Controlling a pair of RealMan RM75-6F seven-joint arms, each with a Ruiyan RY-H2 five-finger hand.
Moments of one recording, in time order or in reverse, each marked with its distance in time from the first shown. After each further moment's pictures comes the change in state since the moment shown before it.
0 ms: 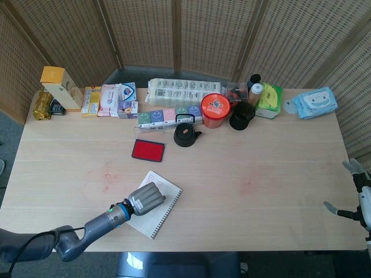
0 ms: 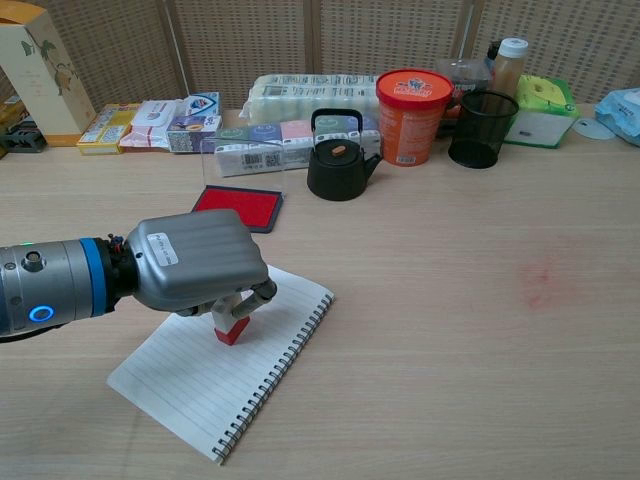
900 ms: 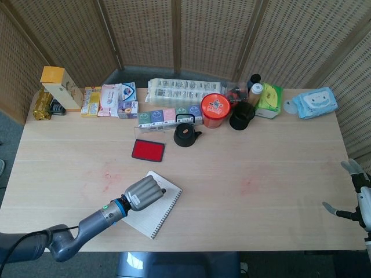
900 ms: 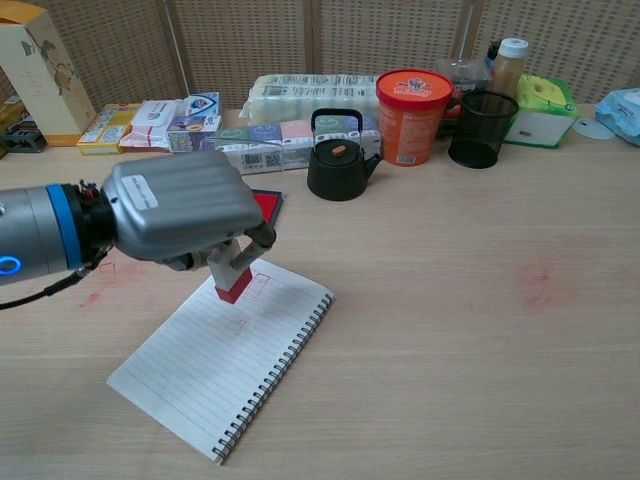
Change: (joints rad) left arm 0.007 0.105 -0.044 -0.120 0.030 0.087 0.018; right arm 0.000 0.000 -0.005 -0.004 -0.009 0.003 -0.001
